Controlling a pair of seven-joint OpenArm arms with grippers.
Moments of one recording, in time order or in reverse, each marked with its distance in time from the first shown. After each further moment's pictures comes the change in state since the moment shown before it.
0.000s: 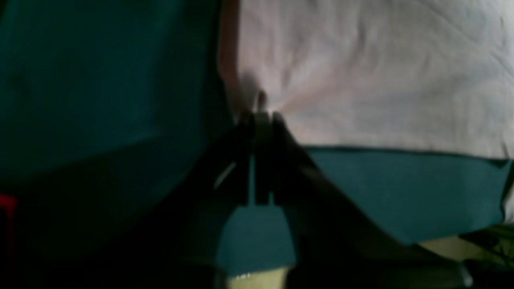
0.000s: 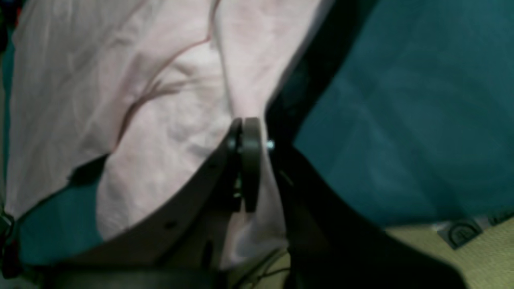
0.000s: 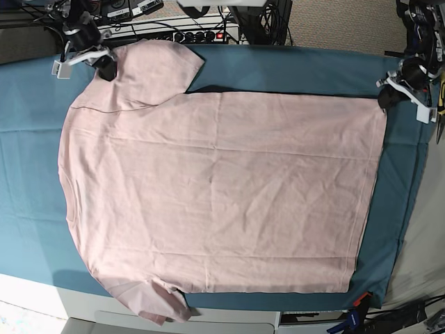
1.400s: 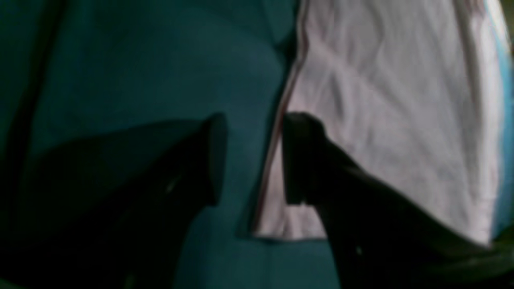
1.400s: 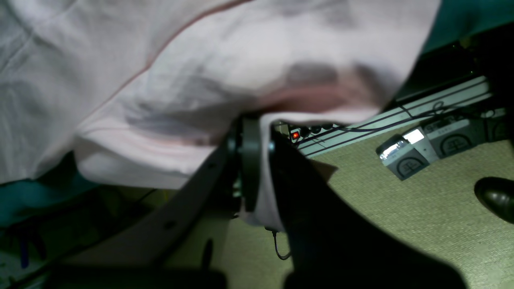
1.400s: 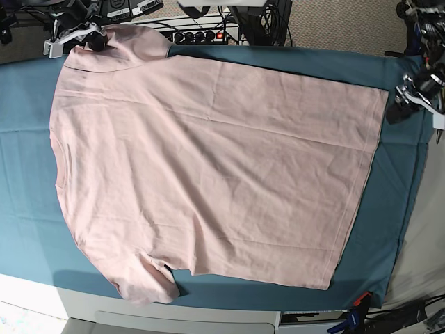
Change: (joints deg) left arm -9.4 -2.5 -1.3 -22.3 -10.3 -6.8 -1.1; right arm -7.6 4.8 2.9 -0.6 3.6 1.6 -4.2
